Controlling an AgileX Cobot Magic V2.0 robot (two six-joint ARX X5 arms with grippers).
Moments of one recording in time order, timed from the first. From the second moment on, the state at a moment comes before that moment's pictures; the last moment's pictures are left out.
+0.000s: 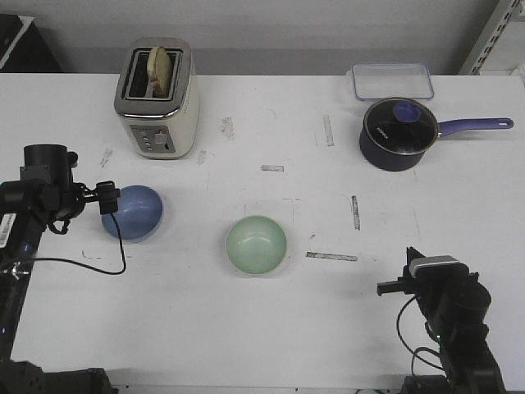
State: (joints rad) left arm 0.13 1.47 1.39 -0.89 -0.06 -0.07; right arm 0.03 0.50 0.49 -0.41 -0.06 -0.05
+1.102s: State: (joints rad) left arm 0.13 1.72 1.40 -0.83 -0.05 -0.09; right arm 0.03 0.50 0.49 -0.41 -0.06 -0.05
